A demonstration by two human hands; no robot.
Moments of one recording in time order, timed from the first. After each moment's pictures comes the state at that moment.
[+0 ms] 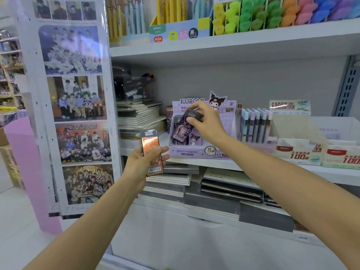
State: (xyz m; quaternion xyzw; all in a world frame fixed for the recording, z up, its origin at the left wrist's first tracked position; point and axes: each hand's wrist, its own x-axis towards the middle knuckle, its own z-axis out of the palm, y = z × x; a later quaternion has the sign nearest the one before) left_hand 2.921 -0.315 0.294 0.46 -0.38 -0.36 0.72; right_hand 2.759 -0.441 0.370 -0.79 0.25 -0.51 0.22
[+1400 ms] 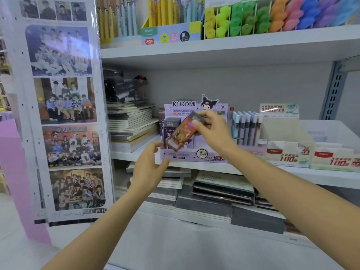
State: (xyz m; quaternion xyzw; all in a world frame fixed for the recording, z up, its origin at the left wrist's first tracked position) left_hand 2.888 -0.326 0.287 0.64 -0.57 0.00 0.52; right_hand 2.722 -0.428 0.362 -0.76 0.23 -0.52 0.31
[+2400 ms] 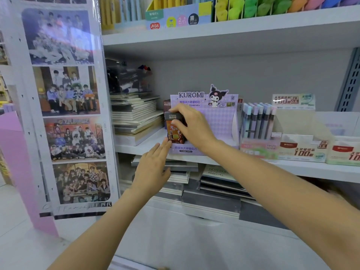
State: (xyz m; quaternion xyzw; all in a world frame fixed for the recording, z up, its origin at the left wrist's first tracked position) left_hand 2.915 -0.339 0.261 0.68 -0.67 0.17 0.25; right_hand 2.788 -0.438 0.352 -0.86 0.19 -0.48 0.01
